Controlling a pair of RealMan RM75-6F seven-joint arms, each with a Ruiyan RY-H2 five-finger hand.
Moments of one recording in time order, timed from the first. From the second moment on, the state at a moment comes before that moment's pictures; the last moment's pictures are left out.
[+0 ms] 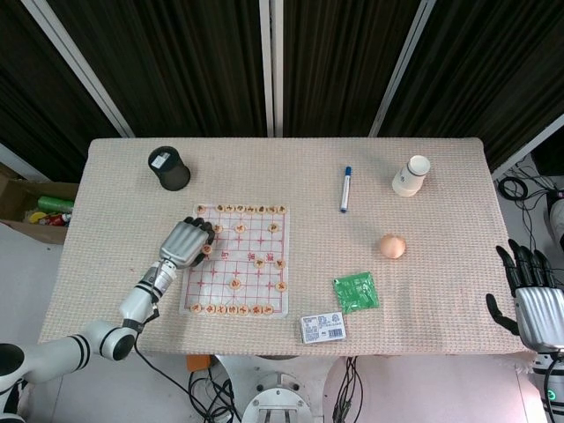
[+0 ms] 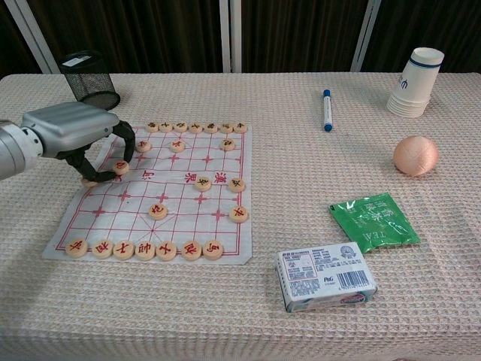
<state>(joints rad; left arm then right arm) -0.69 -1.62 -0.10 -1.21 1.27 0.90 0.33 0.03 -1.10 0.04 -1.61 -1.57 1.55 -0.05</state>
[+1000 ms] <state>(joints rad) -0.35 -1.39 0.08 -1.44 1.54 1.49 0.35 0.03 -1.10 0.04 -1.61 -1.59 1.55 -0.09</state>
